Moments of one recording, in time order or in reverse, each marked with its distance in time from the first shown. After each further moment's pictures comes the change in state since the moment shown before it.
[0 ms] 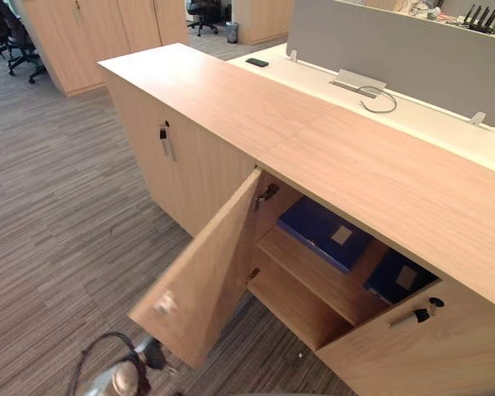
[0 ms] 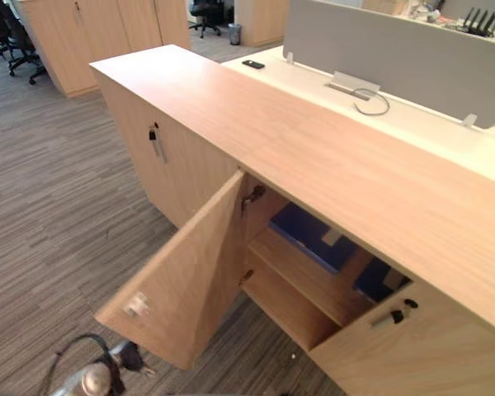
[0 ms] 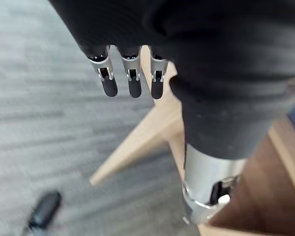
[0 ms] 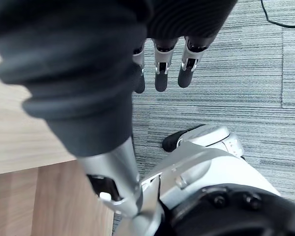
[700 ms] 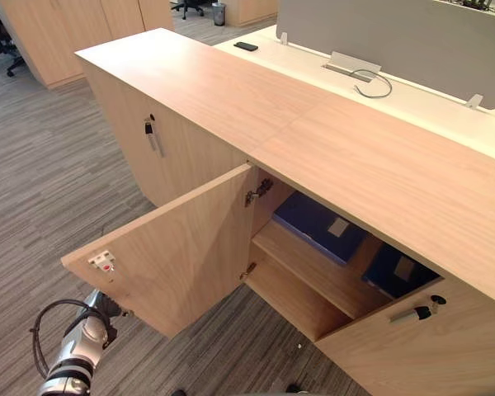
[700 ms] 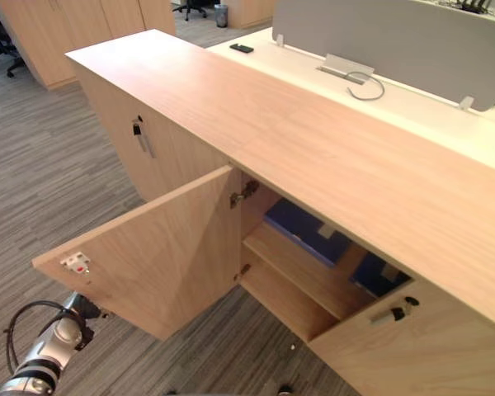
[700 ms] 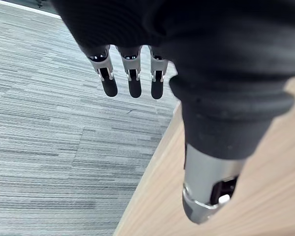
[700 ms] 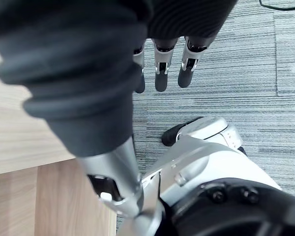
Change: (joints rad) left arm -0.360 -0.032 0.529 0.527 0.352 -0.004 0.189; right arm -0.013 -0.016 0.058 -0.010 0.076 0.001 0.018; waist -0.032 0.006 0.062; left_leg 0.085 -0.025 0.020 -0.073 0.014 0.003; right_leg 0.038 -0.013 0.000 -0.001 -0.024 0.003
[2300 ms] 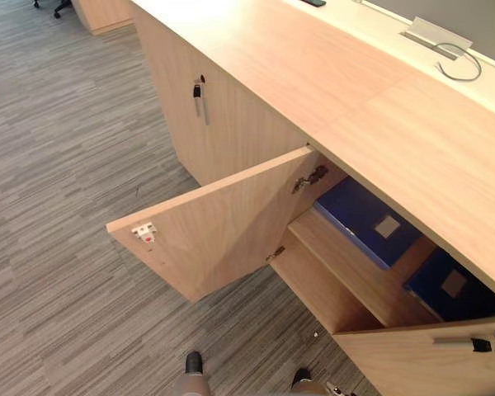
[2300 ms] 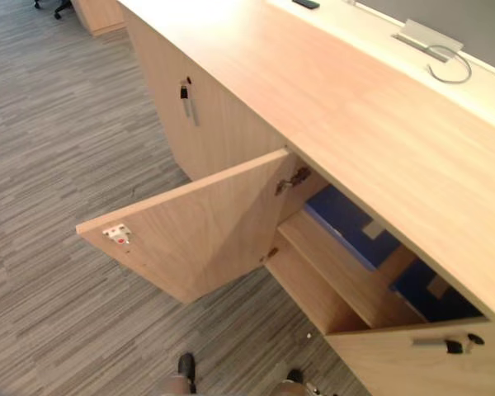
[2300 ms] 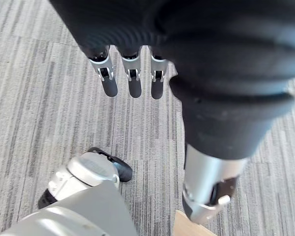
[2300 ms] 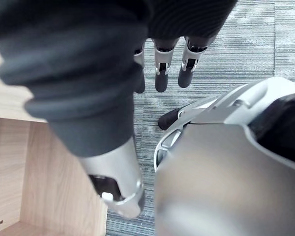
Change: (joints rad) left arm 0.405 -0.432 0.528 0.086 -0.800 -0.035 -0.050; right arm -0.150 0.029 -0.106 0.038 0.040 0.018 -0.040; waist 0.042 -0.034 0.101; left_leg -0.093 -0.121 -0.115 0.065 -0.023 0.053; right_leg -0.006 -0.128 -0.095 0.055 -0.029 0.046
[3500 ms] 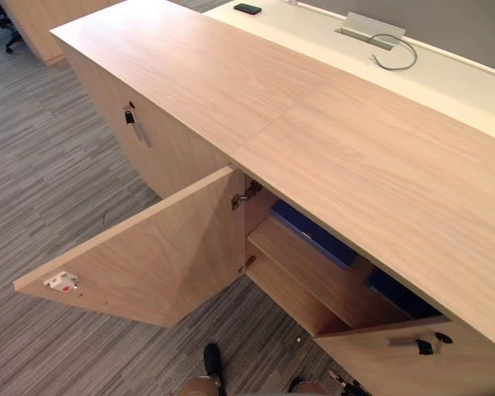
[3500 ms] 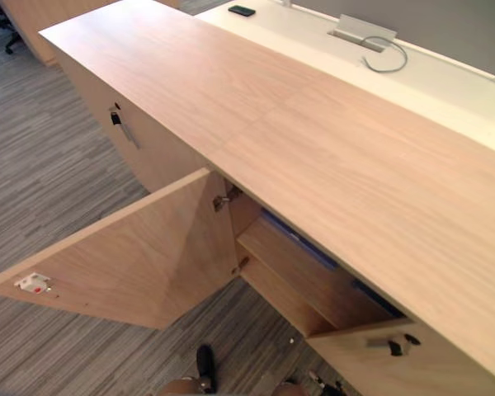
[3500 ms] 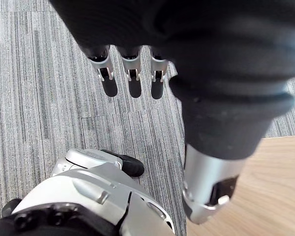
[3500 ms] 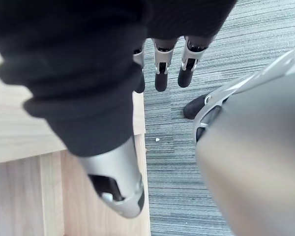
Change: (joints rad) left arm -0.021 -0.037 -0.114 0.040 0.000 -0.001 -0.021; right arm -0.010 0.009 0.029 -0.057 0.010 0.001 0.010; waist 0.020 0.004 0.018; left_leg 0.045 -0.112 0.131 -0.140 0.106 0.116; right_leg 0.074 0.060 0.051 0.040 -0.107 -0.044
